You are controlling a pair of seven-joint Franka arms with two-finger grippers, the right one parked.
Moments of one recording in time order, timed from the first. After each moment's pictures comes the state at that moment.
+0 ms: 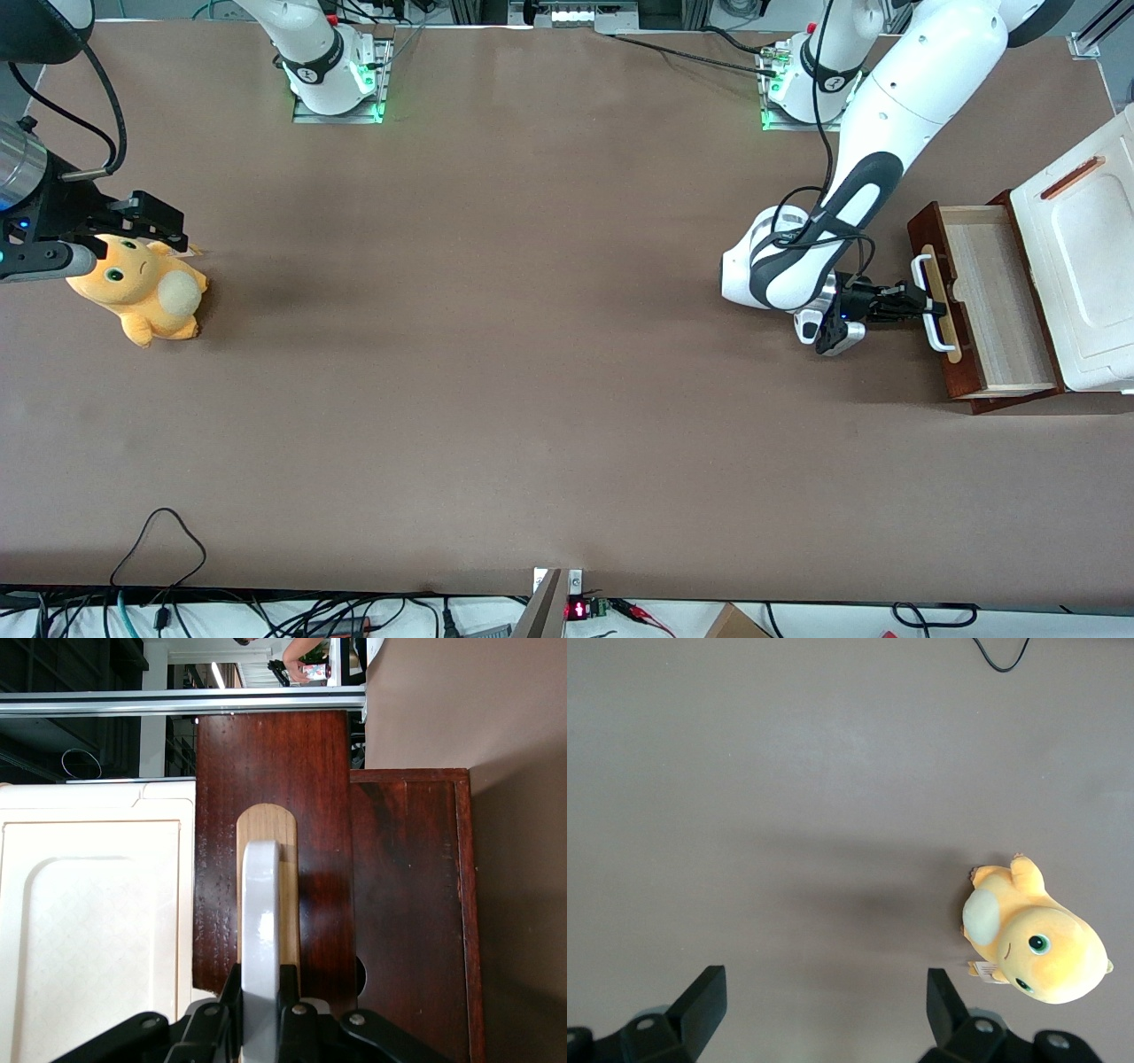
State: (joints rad) arm 0.01 0.71 -0.41 -2.02 1.56 1.25 -1.13
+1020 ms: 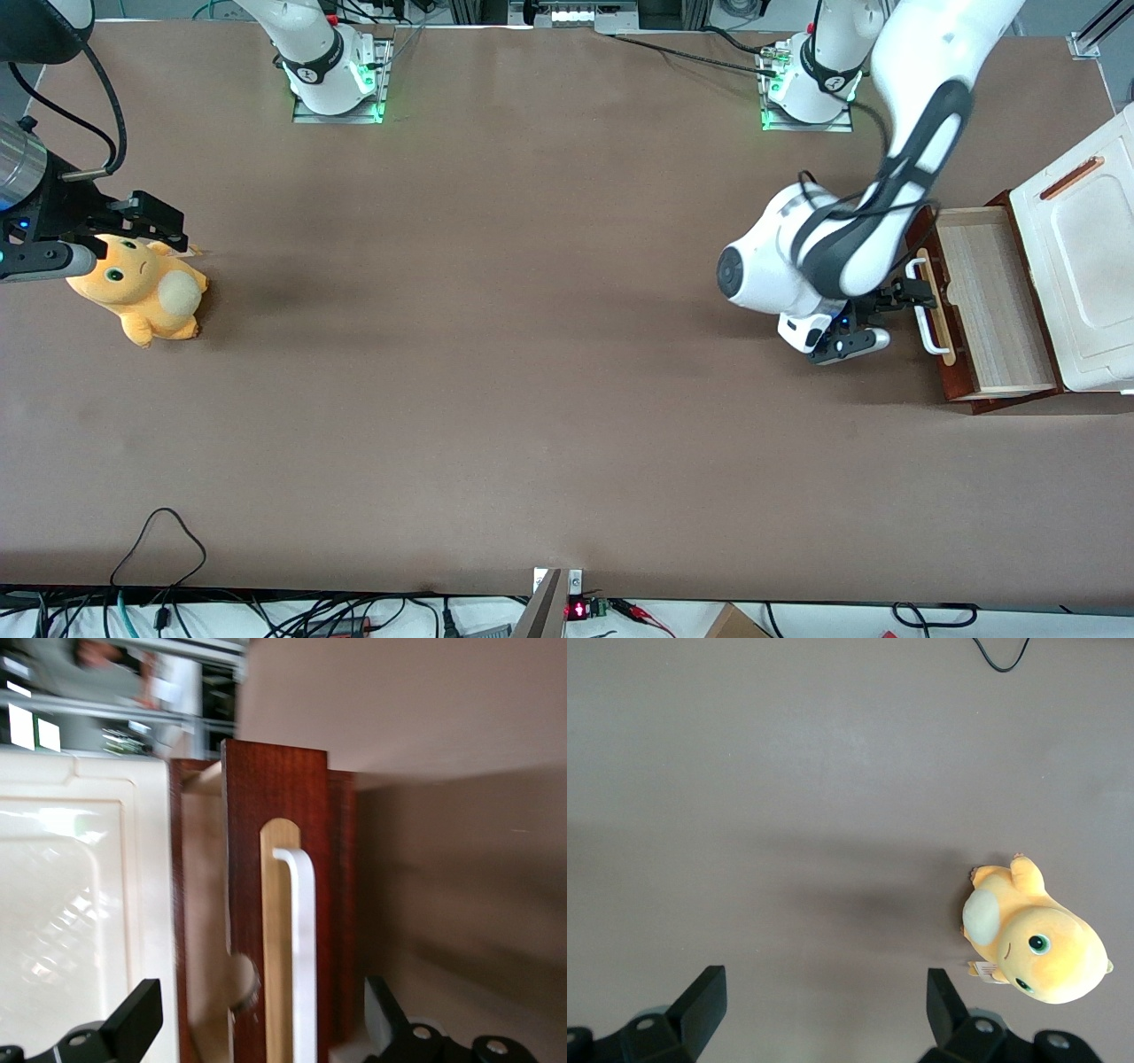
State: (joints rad) arm 0.01 0.47 -0.44 -1.84 1.04 1.53 -0.90
